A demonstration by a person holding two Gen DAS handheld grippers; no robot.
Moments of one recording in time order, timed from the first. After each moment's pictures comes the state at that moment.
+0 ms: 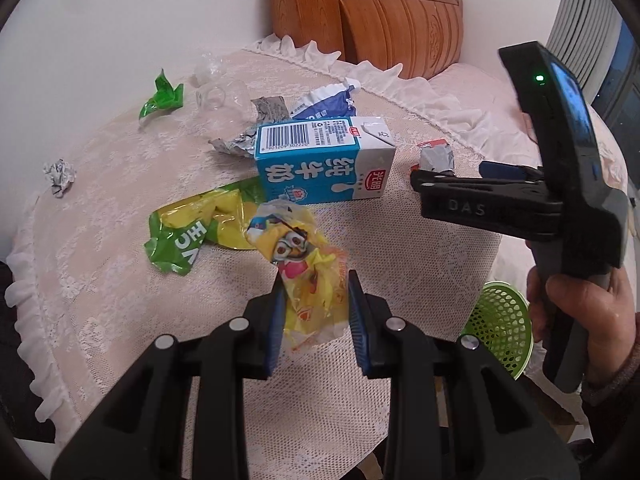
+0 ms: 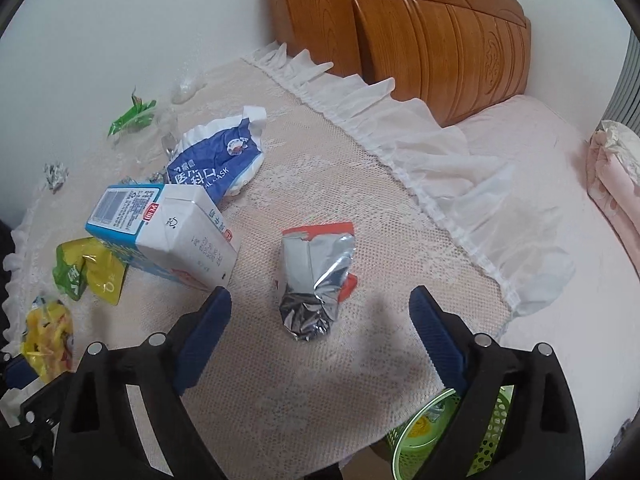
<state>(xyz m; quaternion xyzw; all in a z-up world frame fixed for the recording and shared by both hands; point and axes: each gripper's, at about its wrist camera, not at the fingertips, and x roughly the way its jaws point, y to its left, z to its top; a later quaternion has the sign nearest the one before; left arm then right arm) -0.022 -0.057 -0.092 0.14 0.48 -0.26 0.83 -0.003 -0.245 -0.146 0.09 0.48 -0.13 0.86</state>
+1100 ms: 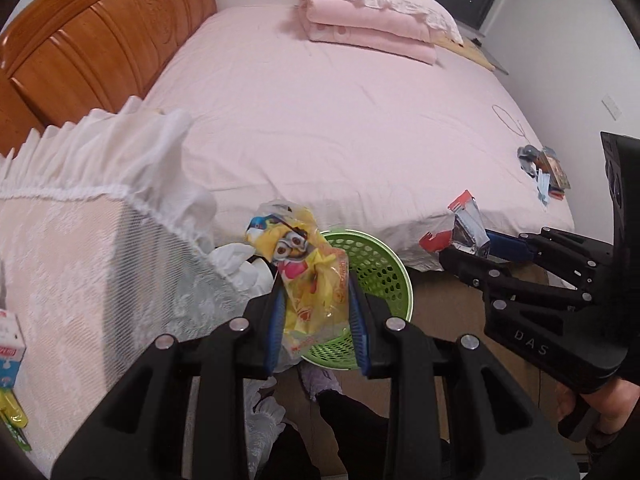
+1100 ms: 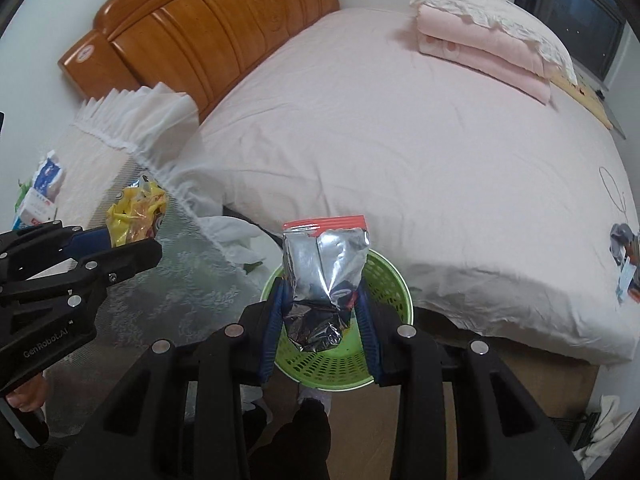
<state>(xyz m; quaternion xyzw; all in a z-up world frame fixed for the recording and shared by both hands) -0.178 -0.326 -0.135 0.30 0.46 -0.56 0.62 -0.318 -0.398 -0.159 0.27 0.46 -0.34 0.77</state>
